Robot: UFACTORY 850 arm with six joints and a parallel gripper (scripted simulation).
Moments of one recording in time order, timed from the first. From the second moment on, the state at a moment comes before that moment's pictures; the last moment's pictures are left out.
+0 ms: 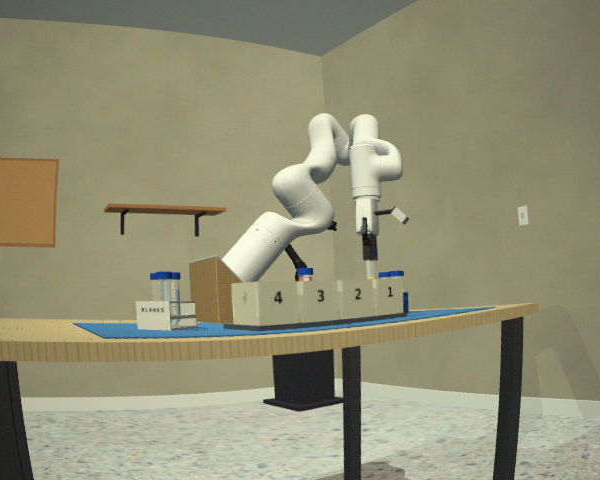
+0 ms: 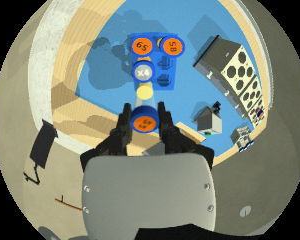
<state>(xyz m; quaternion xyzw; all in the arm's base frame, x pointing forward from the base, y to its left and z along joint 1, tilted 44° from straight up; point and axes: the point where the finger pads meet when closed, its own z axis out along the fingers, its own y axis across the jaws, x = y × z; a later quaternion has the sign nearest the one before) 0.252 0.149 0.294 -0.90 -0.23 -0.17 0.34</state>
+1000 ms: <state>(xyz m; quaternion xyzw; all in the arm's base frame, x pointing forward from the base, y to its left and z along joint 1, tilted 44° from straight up) 0.244 0.113 0.332 -0.90 -0.23 -0.17 0.34</state>
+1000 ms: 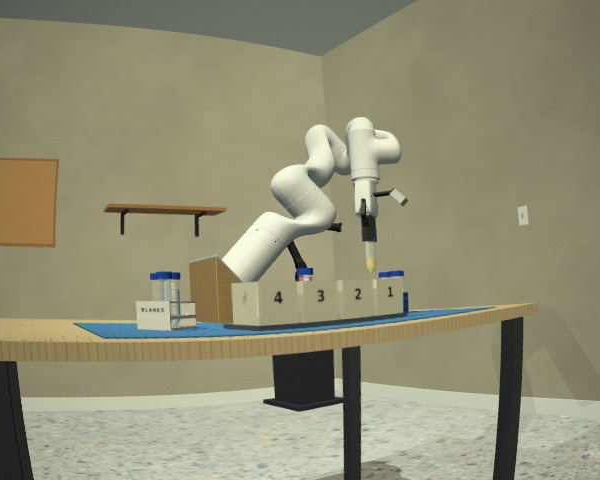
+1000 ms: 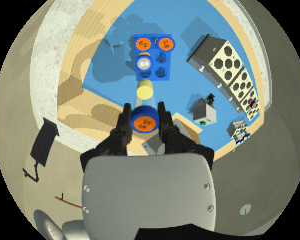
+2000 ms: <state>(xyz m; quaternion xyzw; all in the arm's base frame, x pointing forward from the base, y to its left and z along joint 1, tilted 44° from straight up) 0.251 0.080 0.330 -0.92 -0.14 -0.14 0.35</state>
